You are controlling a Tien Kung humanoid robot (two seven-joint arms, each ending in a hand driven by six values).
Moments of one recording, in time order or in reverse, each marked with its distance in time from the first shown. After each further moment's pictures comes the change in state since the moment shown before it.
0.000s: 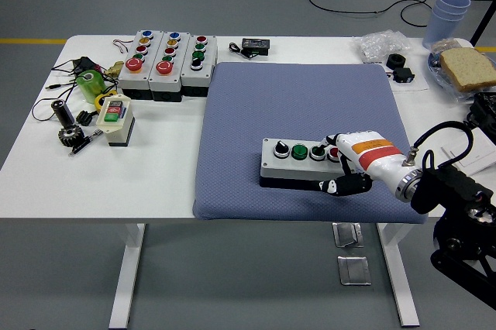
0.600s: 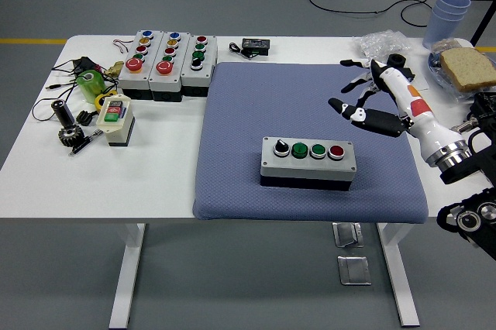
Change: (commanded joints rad) left arm 0.000 0.001 0.009 0.000 -0.004 0.003 -0.002; right arm -0.102 0.032 0.277 -0.025 0.591 -0.281 0.434
